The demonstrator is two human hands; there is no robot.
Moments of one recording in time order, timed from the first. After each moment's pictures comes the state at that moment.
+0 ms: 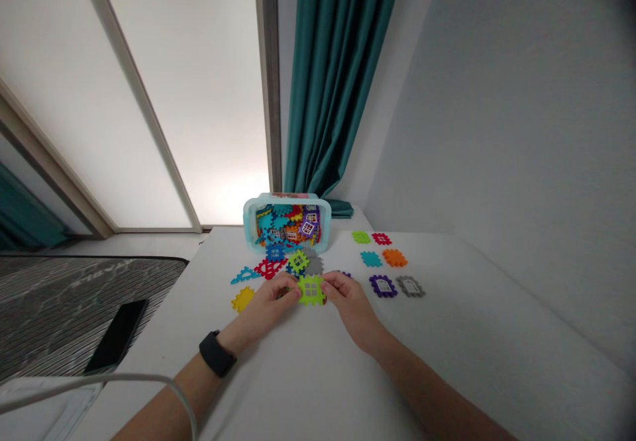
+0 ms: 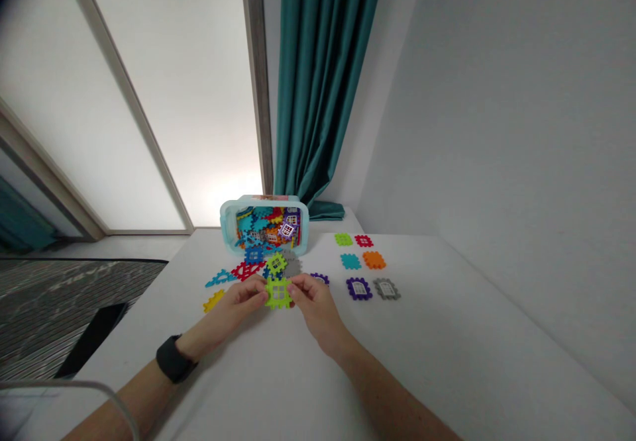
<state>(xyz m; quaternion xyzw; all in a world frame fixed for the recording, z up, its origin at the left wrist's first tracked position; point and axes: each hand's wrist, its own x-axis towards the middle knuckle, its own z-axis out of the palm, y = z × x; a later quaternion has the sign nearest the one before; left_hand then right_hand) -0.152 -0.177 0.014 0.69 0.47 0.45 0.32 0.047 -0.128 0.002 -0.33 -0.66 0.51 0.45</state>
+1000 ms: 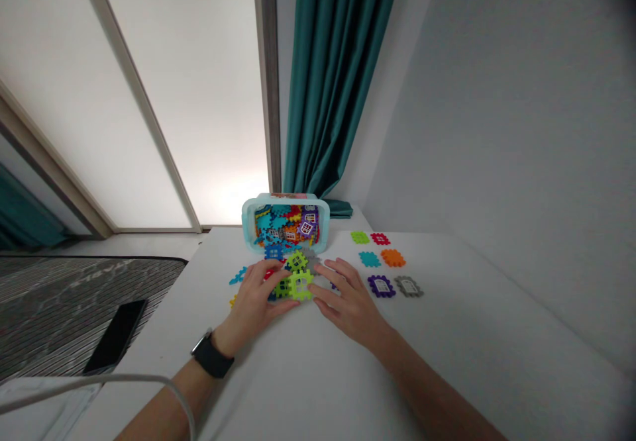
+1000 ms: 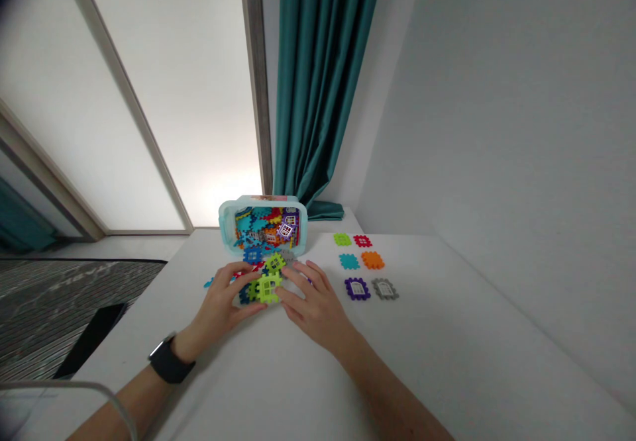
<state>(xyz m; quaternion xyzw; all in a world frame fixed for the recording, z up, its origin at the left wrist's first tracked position) -0.173 -0.181 0.013 0.77 0.49 0.41 -0.07 0.071 -0.122 0.010 -0.18 -0.89 -0.06 0.41</state>
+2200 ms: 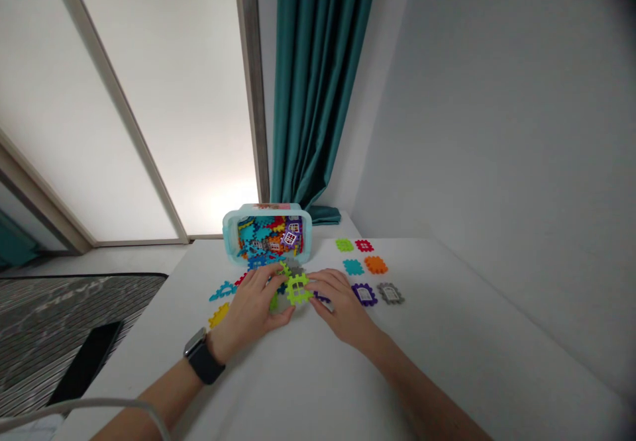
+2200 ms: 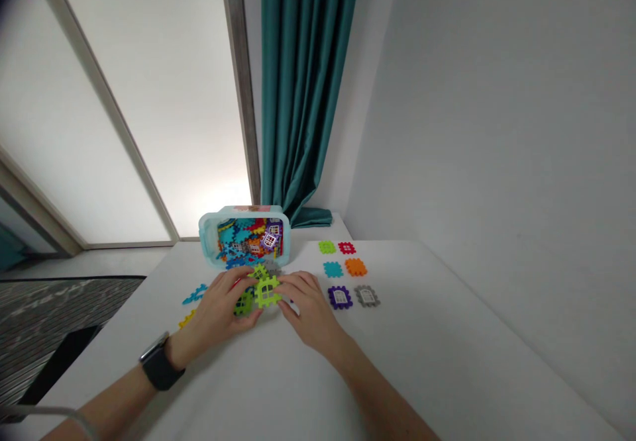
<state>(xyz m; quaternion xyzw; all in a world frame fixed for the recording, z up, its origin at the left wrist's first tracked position) -0.144 -0.159 0.032 0.81 0.47 0.33 -0.12 0.087 -0.108 0.016 -0.24 -0.88 0.09 0.40</state>
